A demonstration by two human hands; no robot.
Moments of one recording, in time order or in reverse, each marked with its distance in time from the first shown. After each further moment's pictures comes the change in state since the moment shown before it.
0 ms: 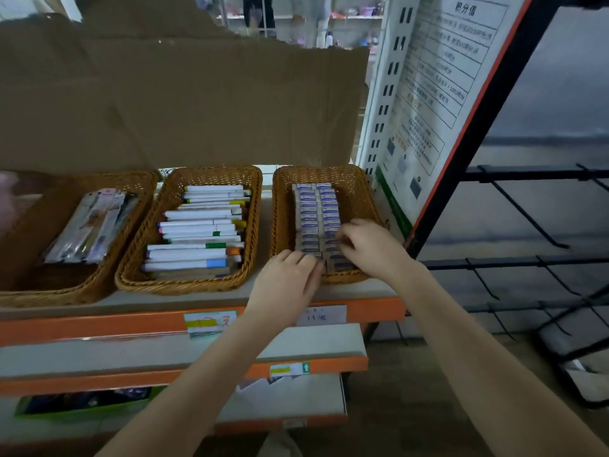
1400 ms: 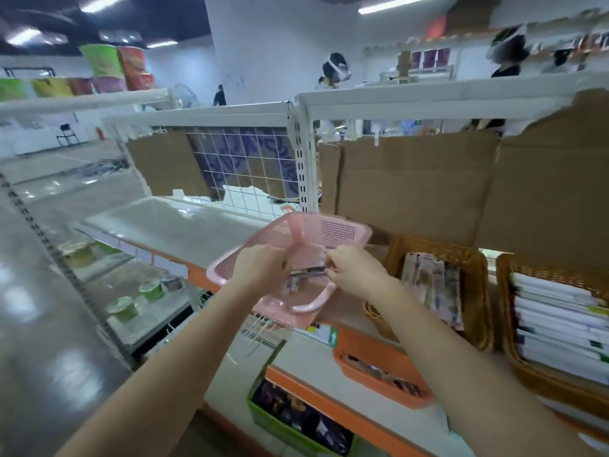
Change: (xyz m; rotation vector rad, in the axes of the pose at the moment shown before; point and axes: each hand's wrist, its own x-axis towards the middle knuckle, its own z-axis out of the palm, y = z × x) left_hand -0.241 -0.410 -0.306 0.585 -0.088 -0.682; right_hand 0.163 -0.535 0.091 0.048 -0.057 -0.546
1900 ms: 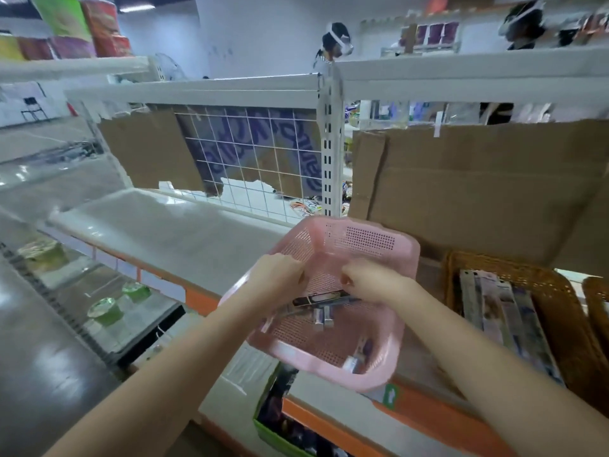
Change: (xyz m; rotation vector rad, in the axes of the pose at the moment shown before) left_hand 0.084 -0.073 0.065 0.008 -0.060 0.205; right_hand 0.127 0.010 0.061 -0.147 -0.319 0.061
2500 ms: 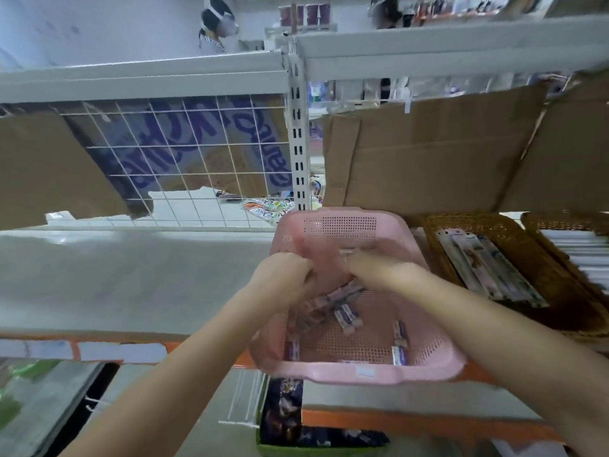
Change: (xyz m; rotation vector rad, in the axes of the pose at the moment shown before) left_hand 0.039 -0.050 0.025 -0.217 0.072 0.434; right_hand 0.021 -0.029 0.006 -0.014 -0.120 0.329
